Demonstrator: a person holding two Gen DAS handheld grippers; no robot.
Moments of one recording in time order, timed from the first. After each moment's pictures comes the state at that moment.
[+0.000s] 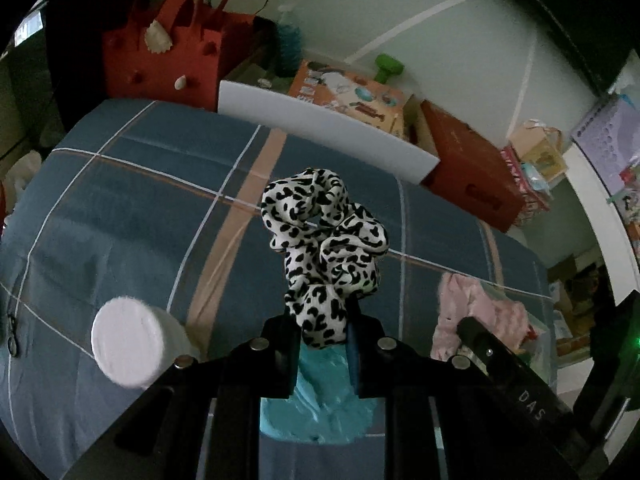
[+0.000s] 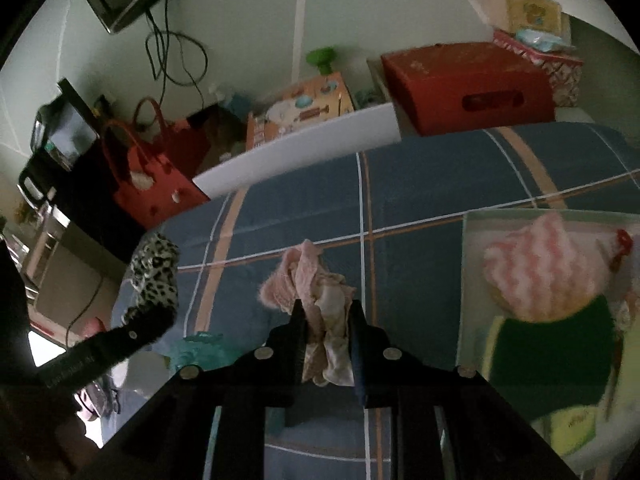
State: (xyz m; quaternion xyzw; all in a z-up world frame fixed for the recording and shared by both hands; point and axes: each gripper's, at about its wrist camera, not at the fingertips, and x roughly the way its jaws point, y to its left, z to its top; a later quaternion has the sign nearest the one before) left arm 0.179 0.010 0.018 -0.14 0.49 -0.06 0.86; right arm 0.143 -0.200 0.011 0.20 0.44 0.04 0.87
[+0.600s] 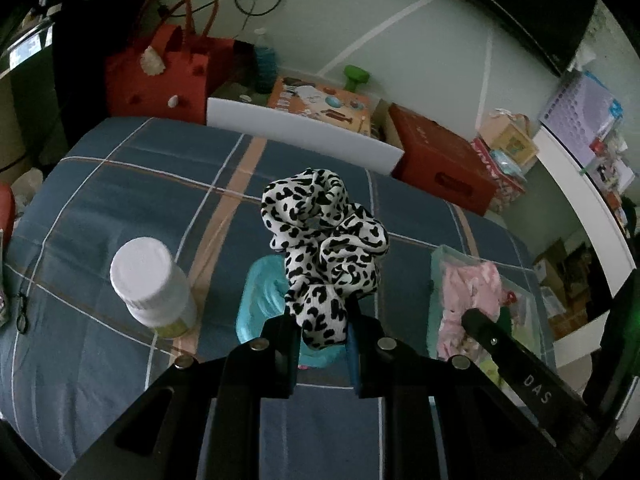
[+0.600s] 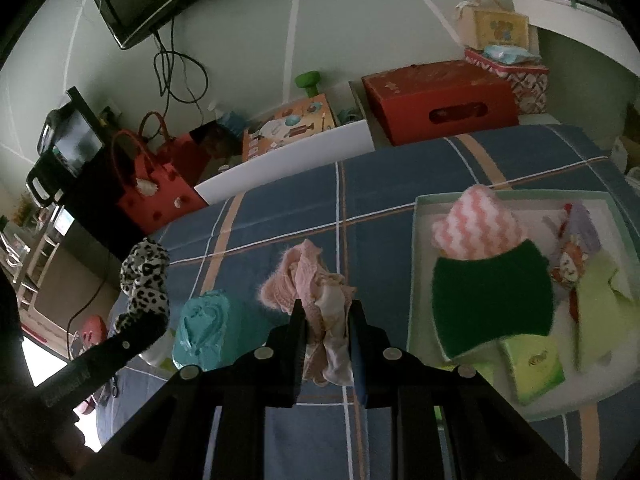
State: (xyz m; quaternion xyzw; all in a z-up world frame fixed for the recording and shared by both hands) left arm 0.114 -0.004 0.032 -0.12 0.45 -0.09 0.88; right arm 0.079 -0.207 0.026 0.19 0.41 0.01 0.89
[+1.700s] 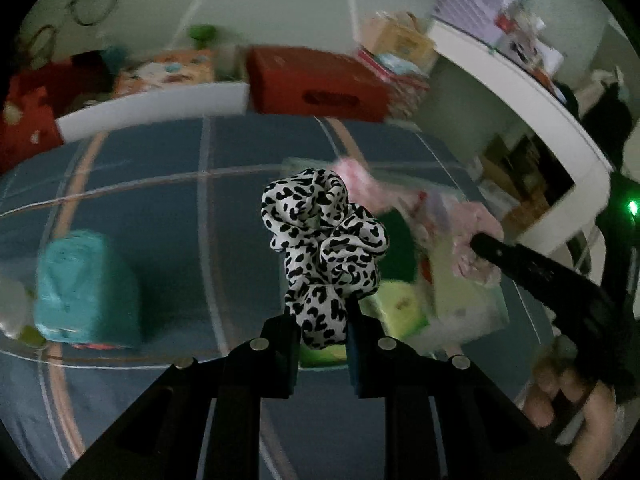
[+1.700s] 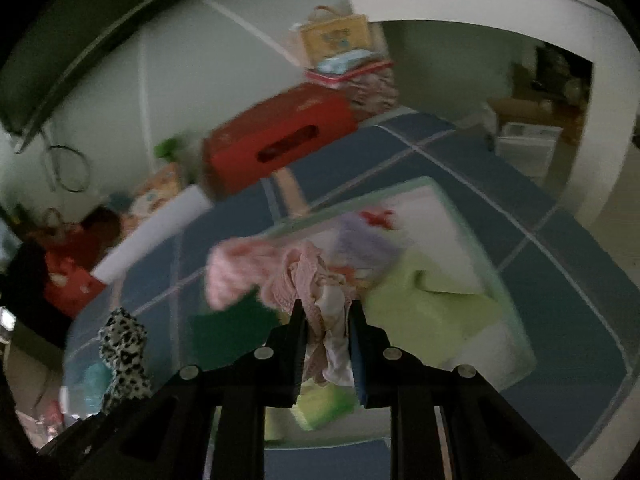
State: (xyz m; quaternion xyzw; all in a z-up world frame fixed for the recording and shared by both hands) left arm 0.084 -0.171 0.005 0.00 0.50 -0.26 0.83; right arm 0.022 -0.379 0.013 0.24 0.40 -0.20 0.86
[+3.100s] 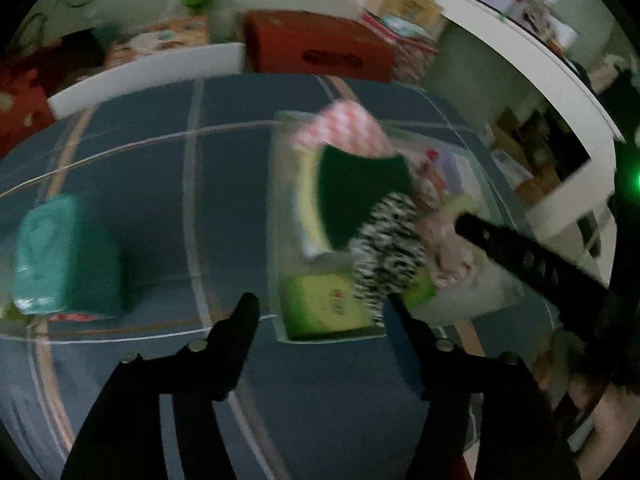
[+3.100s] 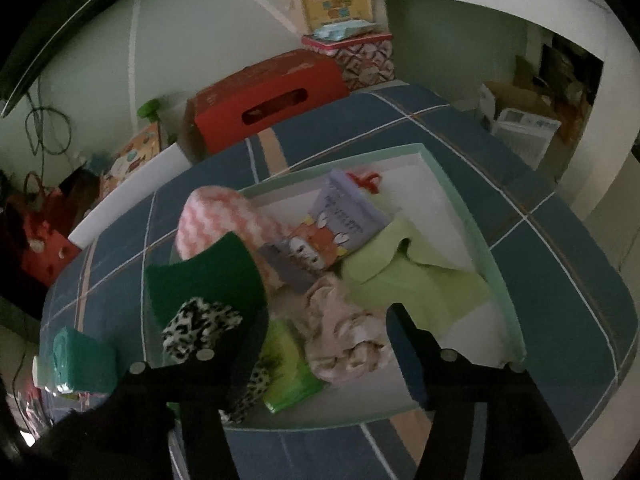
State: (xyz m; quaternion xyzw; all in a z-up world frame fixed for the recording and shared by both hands) left arm 0.081 -0.167 -0.011 0.01 0.54 -0.22 0.81; right arm 0.027 -0.358 -0.005 0.21 0.45 -0.18 0.85
